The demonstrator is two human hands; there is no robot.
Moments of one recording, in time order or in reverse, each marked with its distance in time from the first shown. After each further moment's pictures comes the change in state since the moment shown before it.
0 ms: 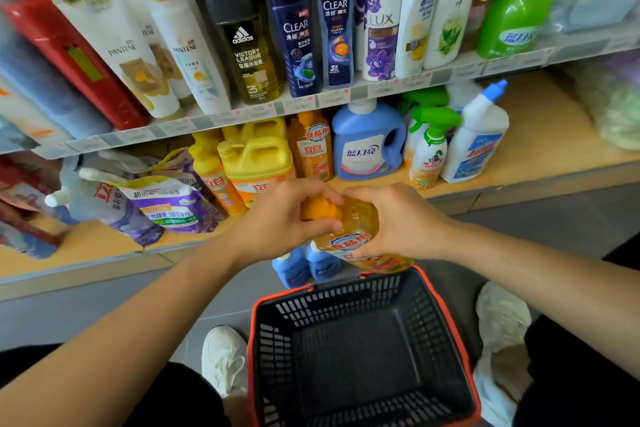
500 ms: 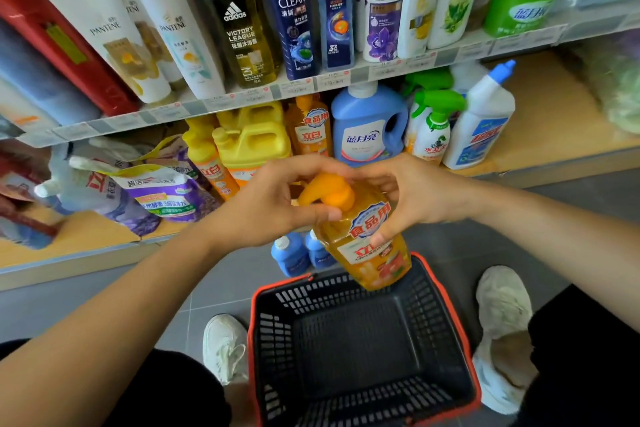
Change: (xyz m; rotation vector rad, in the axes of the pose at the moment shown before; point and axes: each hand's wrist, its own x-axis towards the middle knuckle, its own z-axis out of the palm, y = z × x) left_hand 0.000 0.010 -0.014 -0.273 -0.054 0.094; right_hand 0.007 0.016 -0.029 0.568 -0.341 0.148
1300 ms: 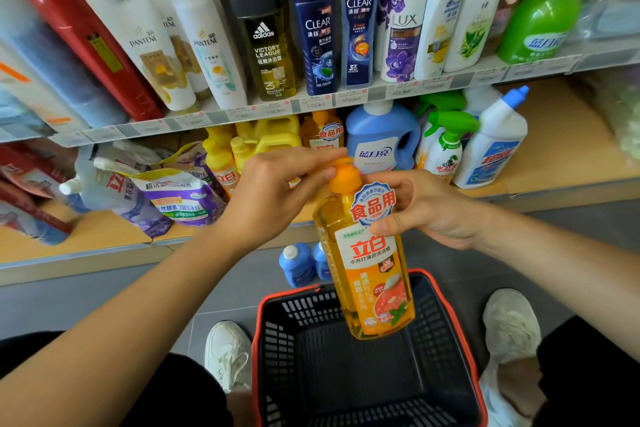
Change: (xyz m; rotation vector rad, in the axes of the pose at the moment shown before) left_hand -0.004 0.002 -0.013 0.459 0.398 0.200; right_hand 0.000 -0.014 0.012 0.443 0.085 0.068
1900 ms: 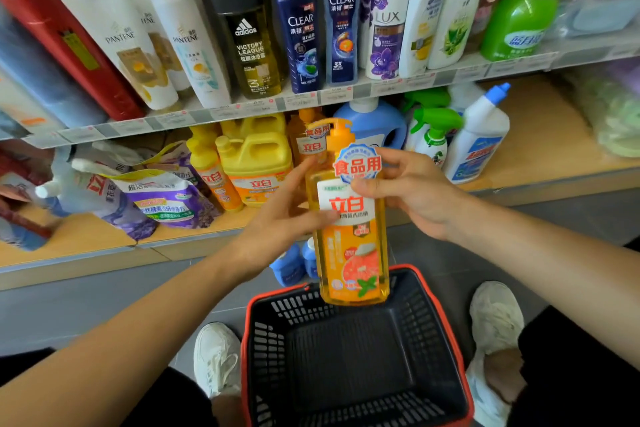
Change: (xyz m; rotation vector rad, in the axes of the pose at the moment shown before) left_hand -0.028 0.000 0.040 -0.873 -0.200 -0.751; right_hand 0.007 -0.007 0.006 0.108 0.327 -0.031
